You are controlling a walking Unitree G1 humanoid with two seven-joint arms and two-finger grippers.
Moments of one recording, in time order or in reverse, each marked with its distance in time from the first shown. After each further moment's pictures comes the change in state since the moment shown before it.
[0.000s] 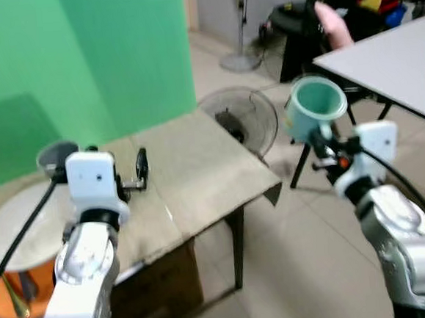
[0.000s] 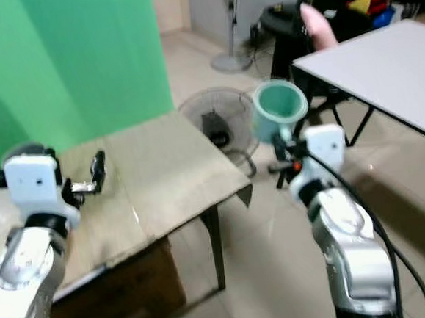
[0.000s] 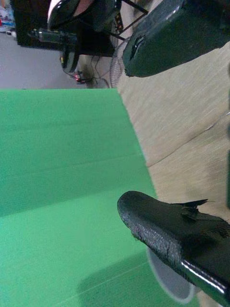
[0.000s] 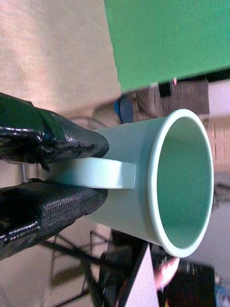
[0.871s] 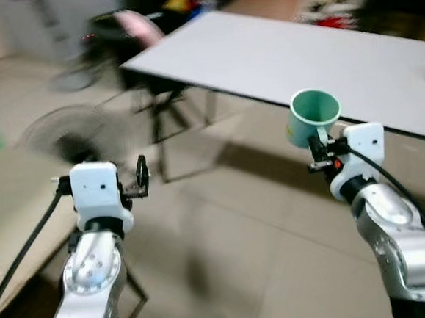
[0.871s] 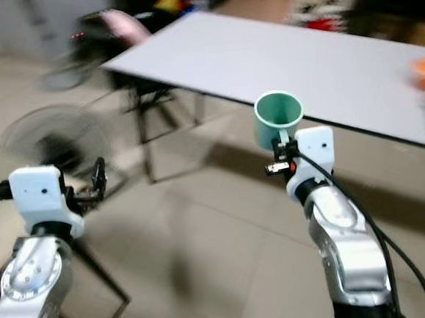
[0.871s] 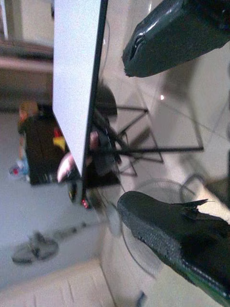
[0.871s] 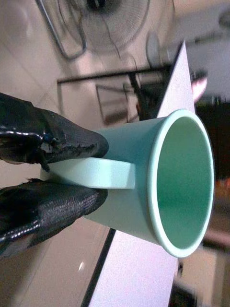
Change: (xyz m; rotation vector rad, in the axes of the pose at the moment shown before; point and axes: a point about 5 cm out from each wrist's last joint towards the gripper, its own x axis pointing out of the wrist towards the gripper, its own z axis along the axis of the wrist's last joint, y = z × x) left arm -0.007 -0.002 -0.014 0.008 0.042 0.055; right arm 0.008 0.007 -0.010 -0.053 0.098 -0.012
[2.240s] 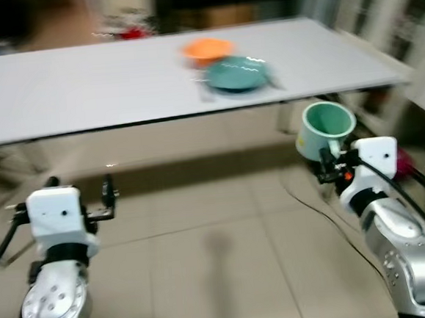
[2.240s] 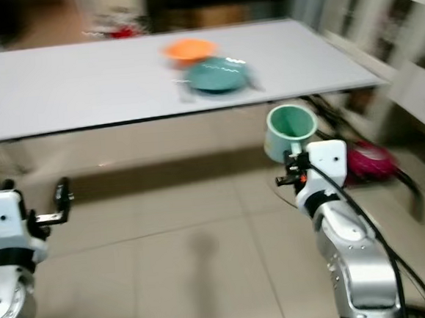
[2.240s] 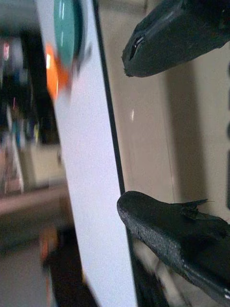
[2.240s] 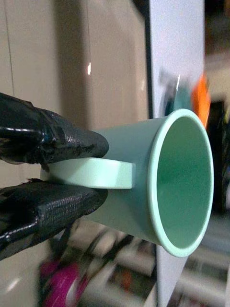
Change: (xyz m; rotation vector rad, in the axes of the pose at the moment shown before) left arm -0.021 0.027 -0.009 0.028 0.014 0.029; right arm -0.018 -0.026 -0.015 0.009 0.048 -0.130
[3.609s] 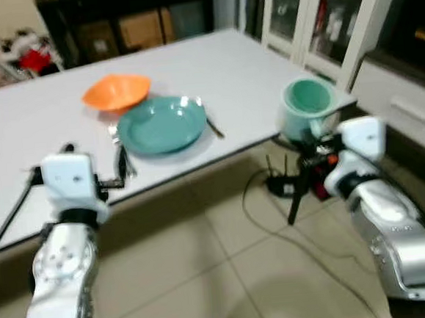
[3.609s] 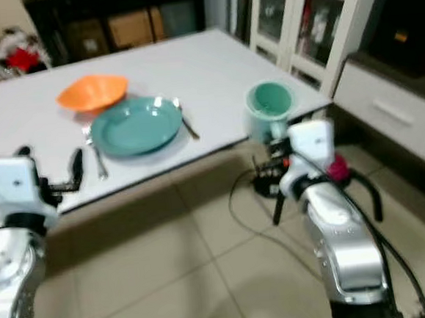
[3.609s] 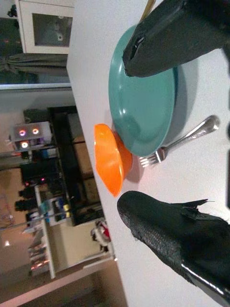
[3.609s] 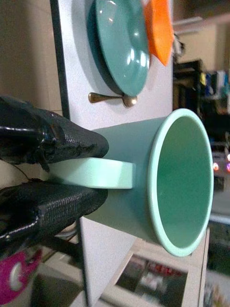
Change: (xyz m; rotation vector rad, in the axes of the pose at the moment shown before) left arm 0.036 -0.004 0.015 0.002 -0.070 -0.058; right arm 0.014 0.030 0.027 -0.071 -0.126 0.172
